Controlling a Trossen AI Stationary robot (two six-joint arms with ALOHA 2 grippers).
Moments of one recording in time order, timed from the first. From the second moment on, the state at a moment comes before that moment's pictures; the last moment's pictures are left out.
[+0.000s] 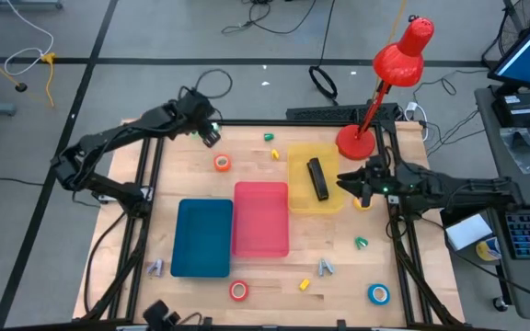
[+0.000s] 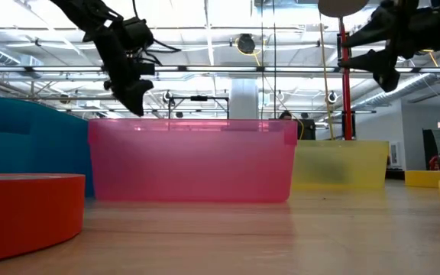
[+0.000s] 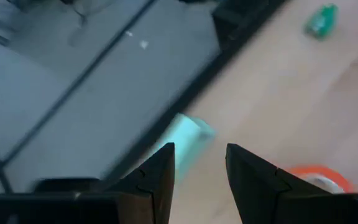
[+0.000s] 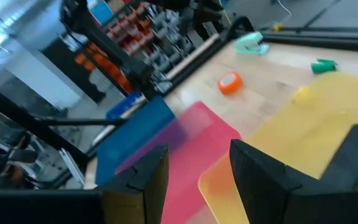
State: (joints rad) left arm 0.74 1.37 1.05 -0.55 -0.26 0.16; right arm -0.03 0.39 0.35 -0.14 0.16 0.69
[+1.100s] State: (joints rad) left arm 0.95 1.72 1.24 -0.83 -0.06 0.57; right arm -0.03 0.35 0.30 -0.04 0.16 0.69
